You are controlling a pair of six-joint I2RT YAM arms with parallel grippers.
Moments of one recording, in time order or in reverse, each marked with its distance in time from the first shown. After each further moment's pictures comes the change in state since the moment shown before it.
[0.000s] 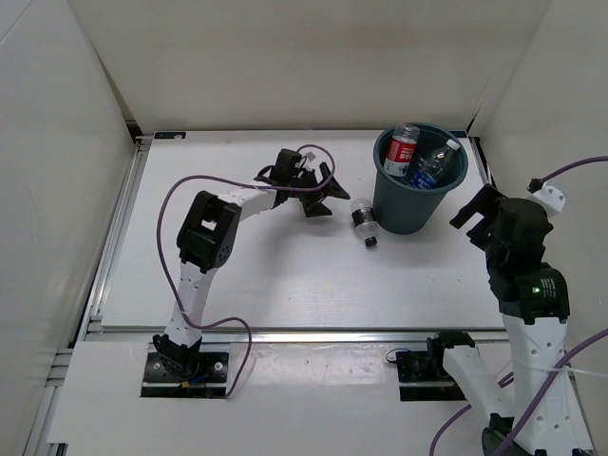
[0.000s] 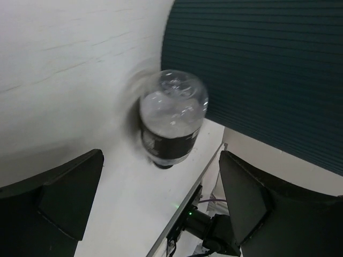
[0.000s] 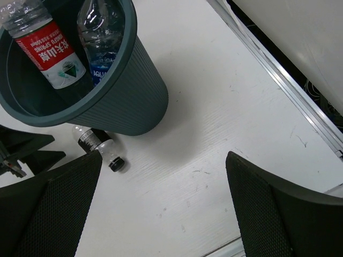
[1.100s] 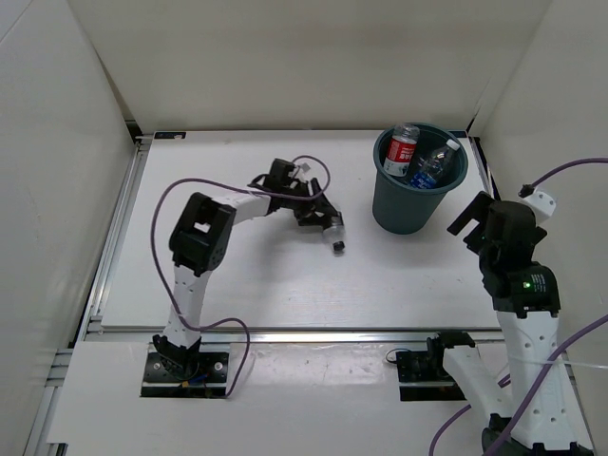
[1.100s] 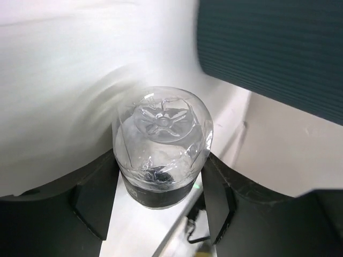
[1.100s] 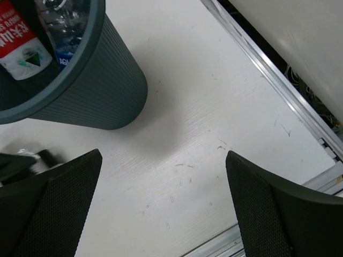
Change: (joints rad) left arm -0.025 0.000 -0.079 -0.002 0.056 0.079; right arm 0.000 -0.005 -0.062 -0.001 0.047 -0.023
